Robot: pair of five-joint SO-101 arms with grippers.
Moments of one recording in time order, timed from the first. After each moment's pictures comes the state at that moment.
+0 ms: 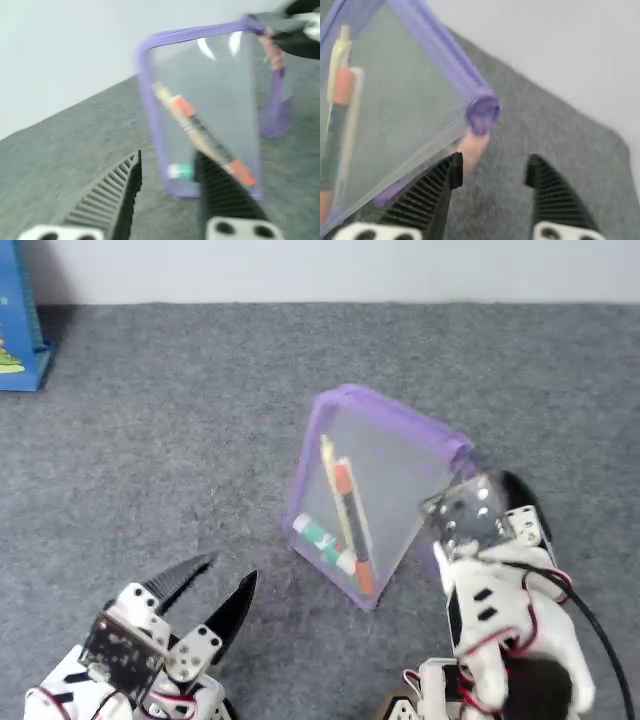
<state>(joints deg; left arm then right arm) 20.7 -103.3 47.0 88.7 -5.1 2.6 -80.4 45.3 70.3 30.1</state>
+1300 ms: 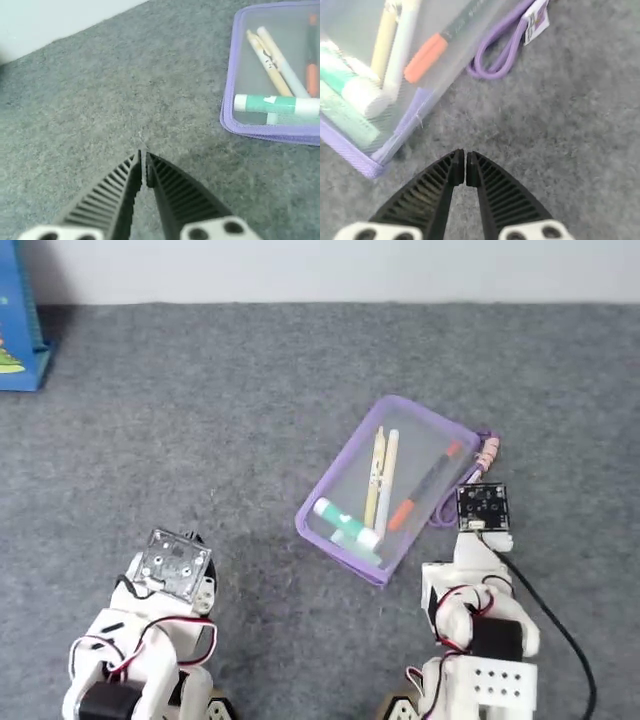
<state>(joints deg) 4.8 -103.3 70.3 80.5 -10.4 4.7 -80.0 80.3 64.6 5.7</state>
